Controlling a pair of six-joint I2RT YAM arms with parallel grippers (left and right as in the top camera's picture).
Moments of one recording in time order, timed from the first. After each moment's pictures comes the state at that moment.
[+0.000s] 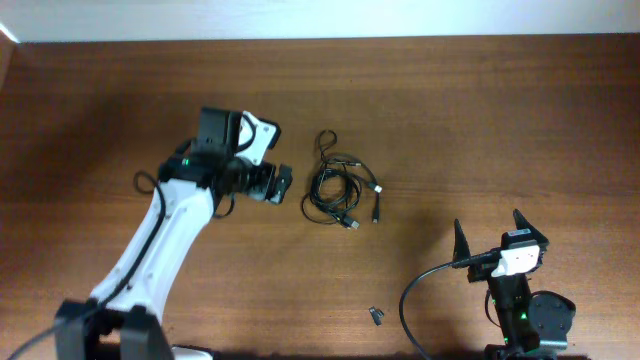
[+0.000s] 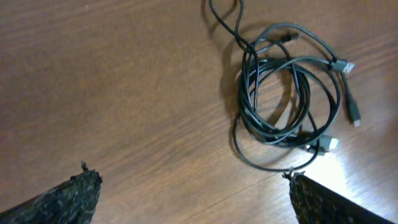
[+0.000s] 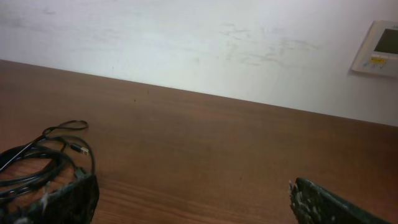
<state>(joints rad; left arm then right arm) -0.17 1.54 1.13 -0.68 0.23 0.15 -0.08 0.01 0.01 -0.06 -0.21 -0.12</state>
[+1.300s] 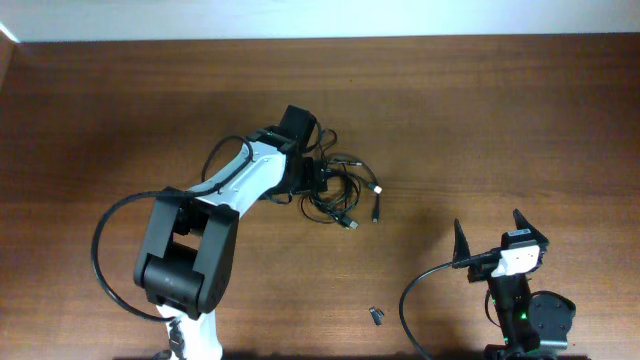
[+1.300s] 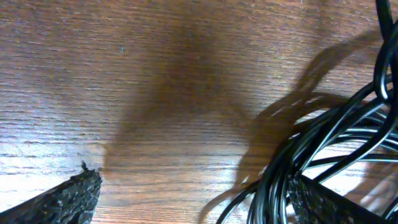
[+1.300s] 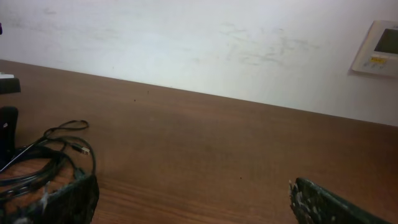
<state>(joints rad) -0.39 2.00 1.33 -0.71 -0.02 -0.49 -0.08 0.01 0.01 -0.06 -0.21 -0.12</state>
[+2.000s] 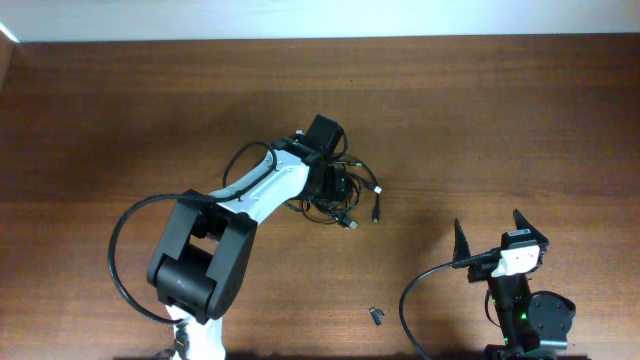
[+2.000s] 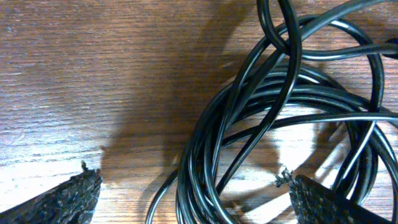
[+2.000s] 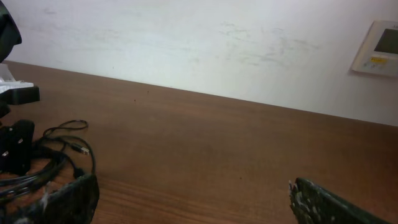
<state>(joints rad) -0.50 2.01 1.33 -0.68 -0.05 -0.49 -0.08 0.01 0.01 -0.06 -0.21 -0.12</state>
